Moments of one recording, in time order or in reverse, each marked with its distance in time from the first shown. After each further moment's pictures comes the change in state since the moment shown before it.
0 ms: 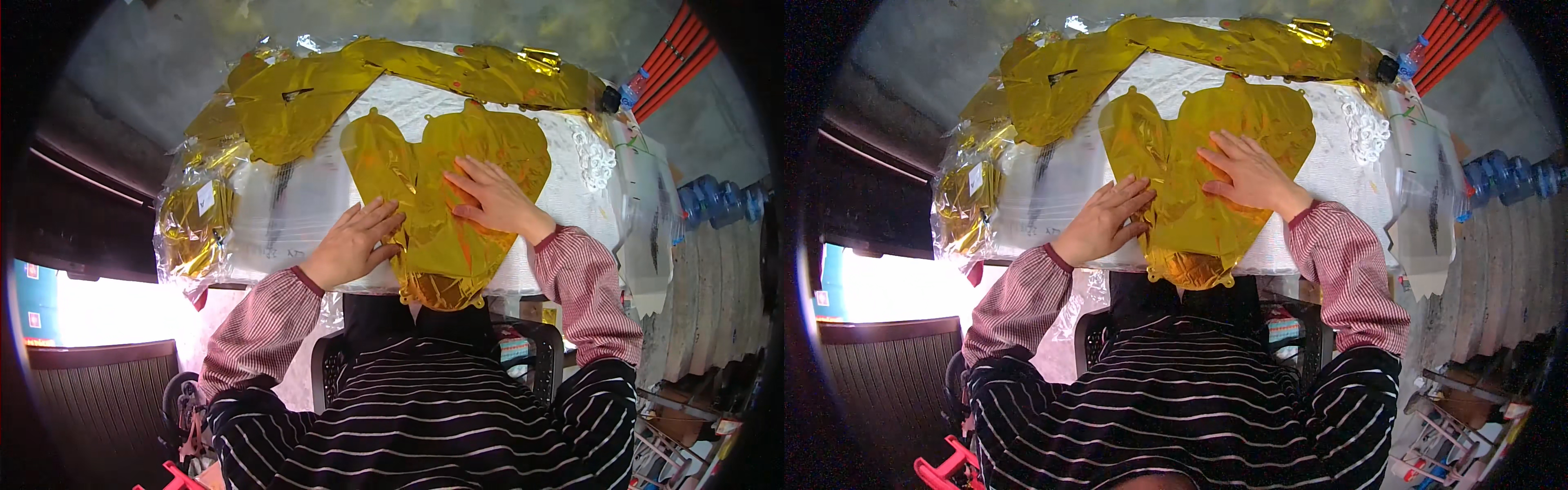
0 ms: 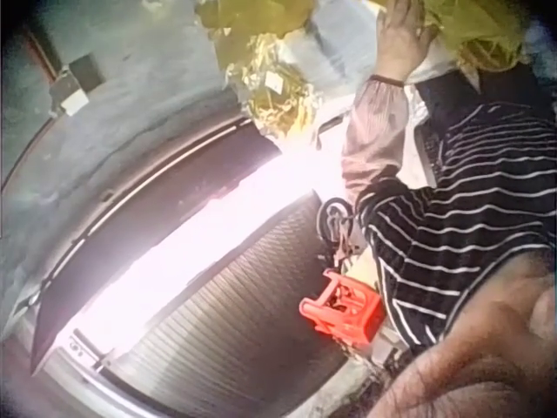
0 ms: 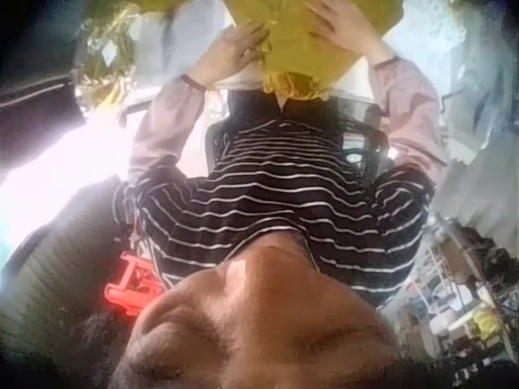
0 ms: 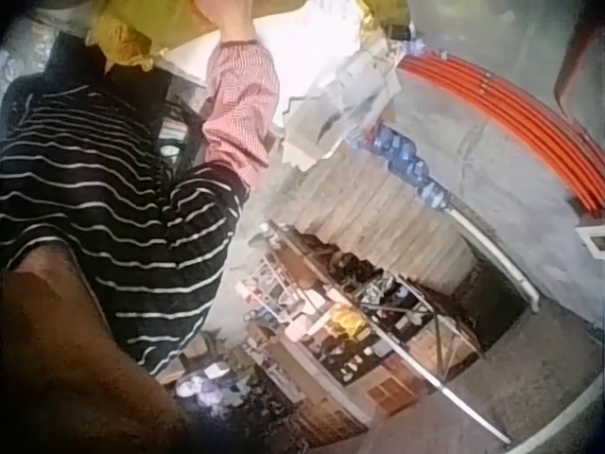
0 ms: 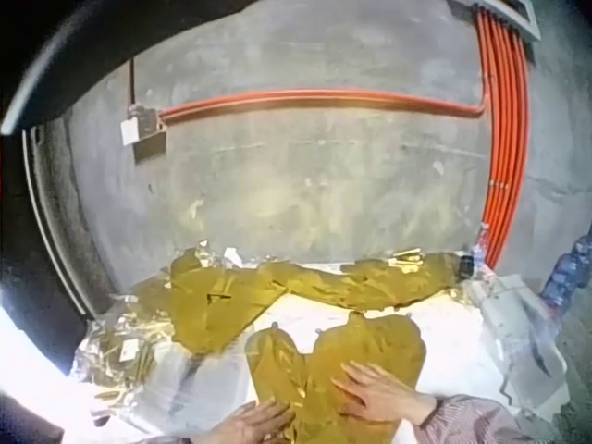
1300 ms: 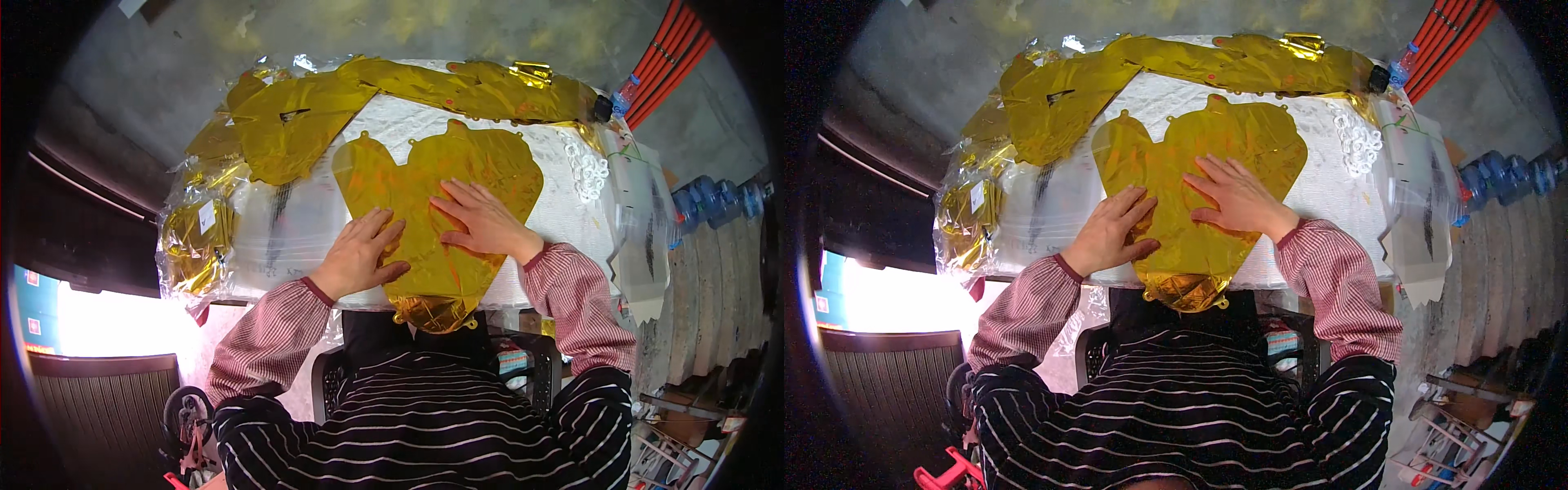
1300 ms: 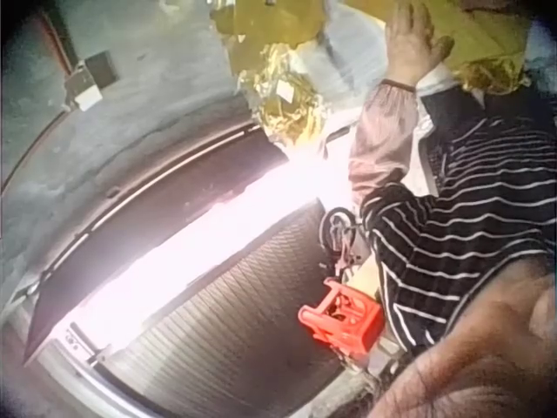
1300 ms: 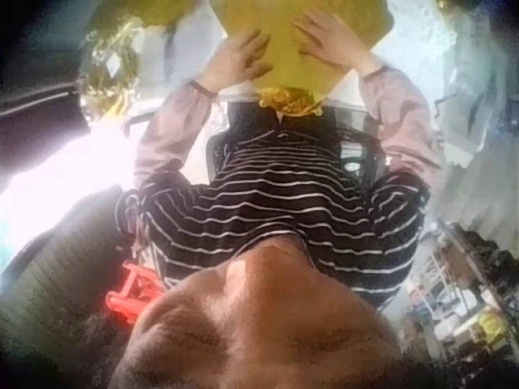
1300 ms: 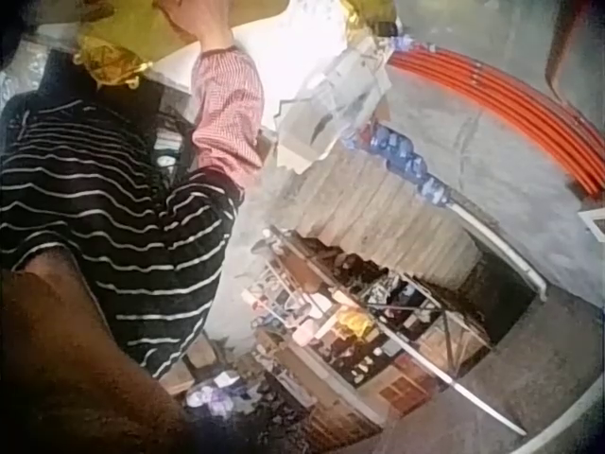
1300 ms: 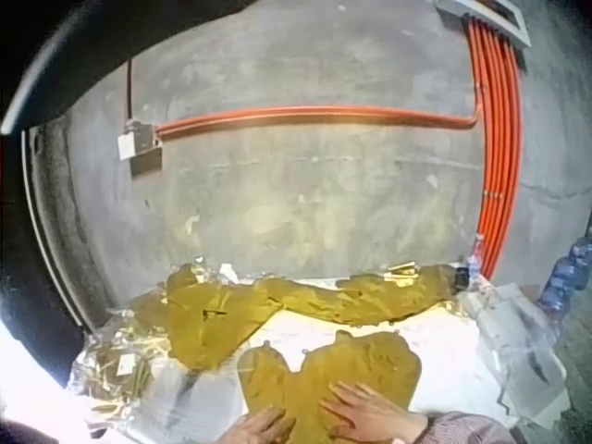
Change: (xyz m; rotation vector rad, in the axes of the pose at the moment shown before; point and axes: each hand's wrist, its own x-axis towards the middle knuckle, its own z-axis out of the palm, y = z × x) left_hand 0.016 0.003 0.006 0.034 0.087 -0.014; right_hand -0.002 -0.015 0.000 0.005 0.045 -0.082
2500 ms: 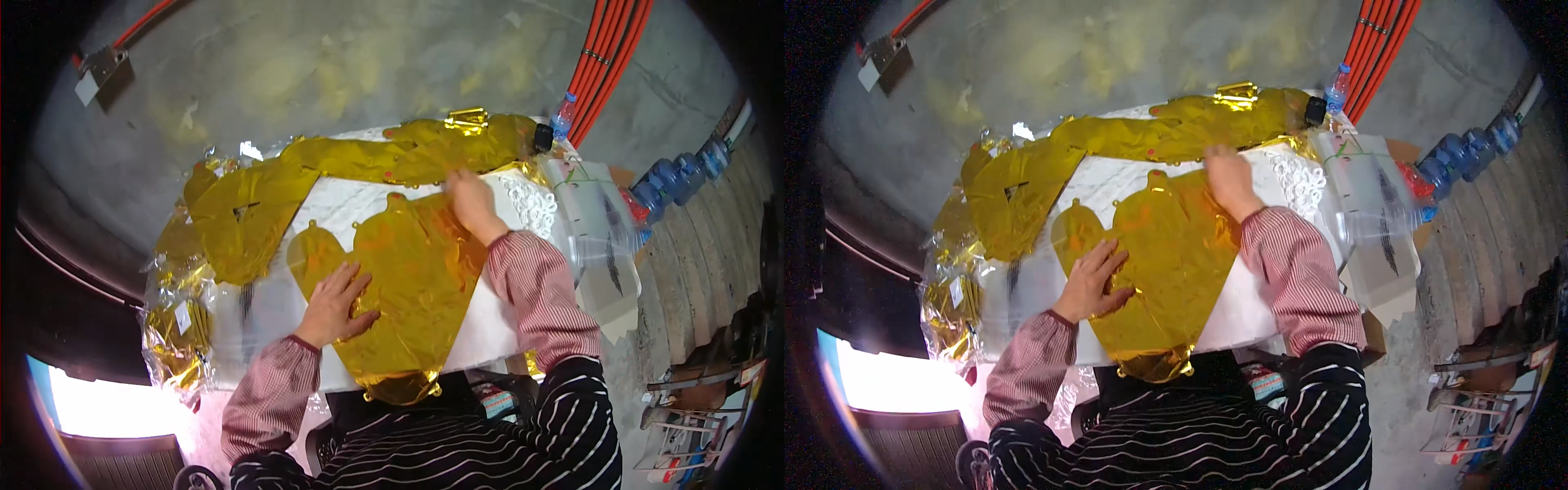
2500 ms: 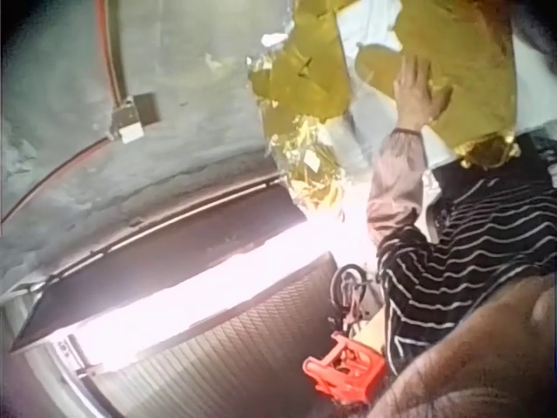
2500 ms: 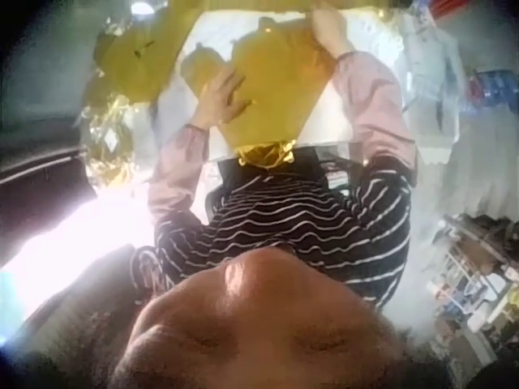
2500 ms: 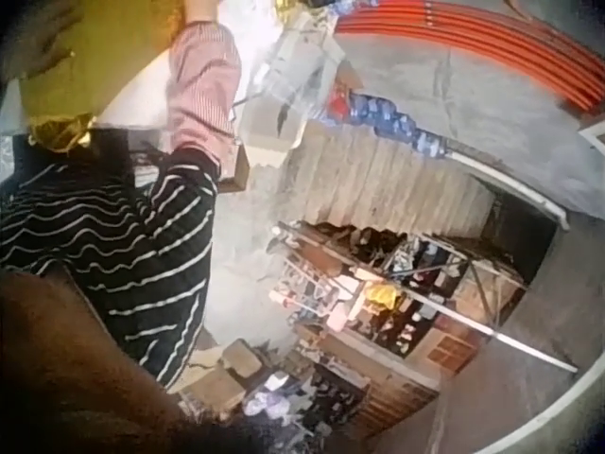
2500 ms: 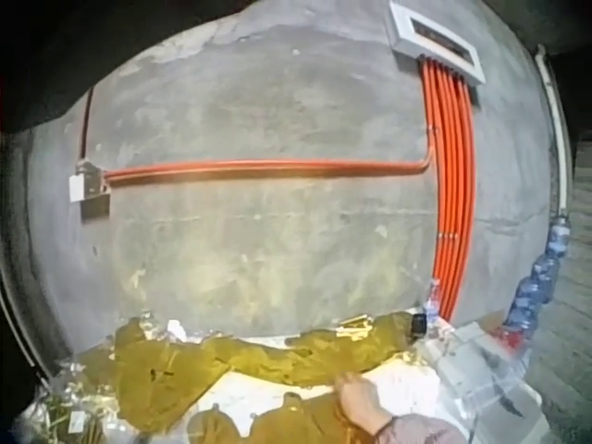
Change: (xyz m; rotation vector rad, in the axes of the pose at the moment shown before) left_hand 0.053 -0.027 0.013 -0.011 0.001 -0.017; right_hand 0.048 0.122 -0.047 -0.315 0.320 0.651
